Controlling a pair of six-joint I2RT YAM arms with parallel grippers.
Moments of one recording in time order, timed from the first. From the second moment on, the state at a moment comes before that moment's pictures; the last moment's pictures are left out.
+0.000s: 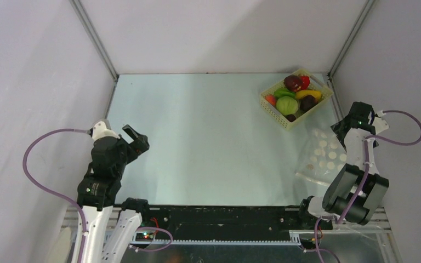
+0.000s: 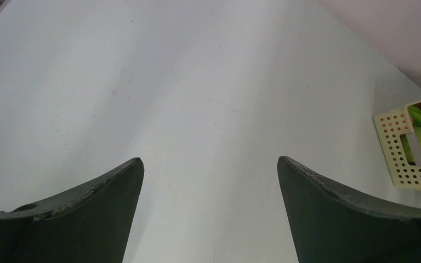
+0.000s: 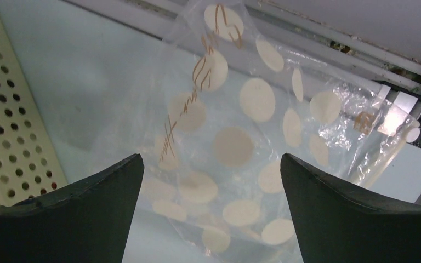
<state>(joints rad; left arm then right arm) -0.11 0.52 0.88 -0.83 -0.22 -0.59 -0.44 1.32 0.99 -0.63 0.36 0.67</state>
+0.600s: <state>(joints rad) -0.11 0.53 0.88 -0.85 -0.20 -0.57 -0.50 1.54 1.02 -0.58 0.37 0.69</state>
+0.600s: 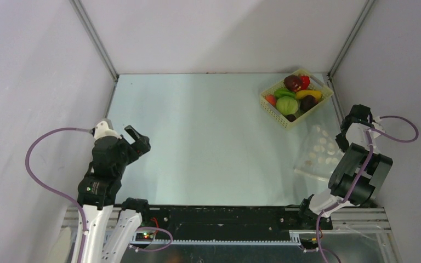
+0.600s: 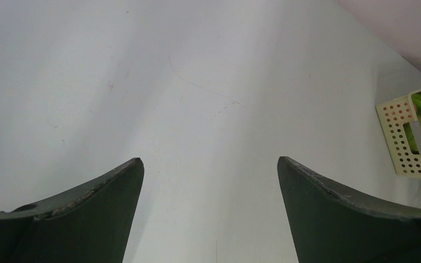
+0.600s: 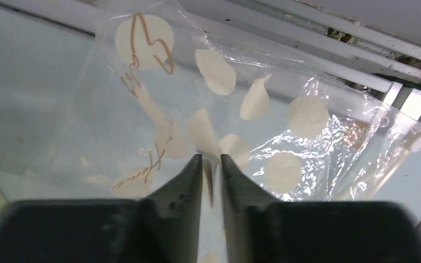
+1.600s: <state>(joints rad) -0.11 0.41 0.81 -0.74 0.25 -0.55 0.59 0.87 1.01 -0.52 0.39 0.05</state>
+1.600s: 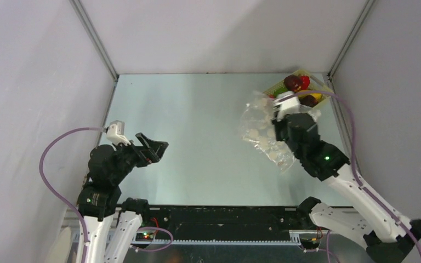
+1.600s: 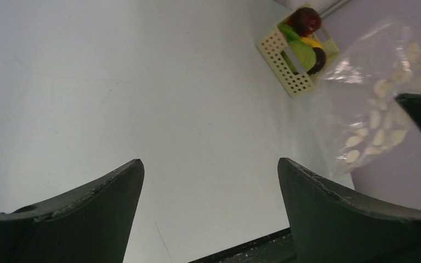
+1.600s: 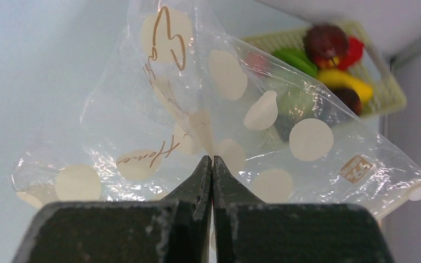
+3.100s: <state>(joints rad) -0.91 0.96 0.94 -0.53 -0.03 -0.44 0.93 1.39 1.33 -0.79 0.21 0.67</state>
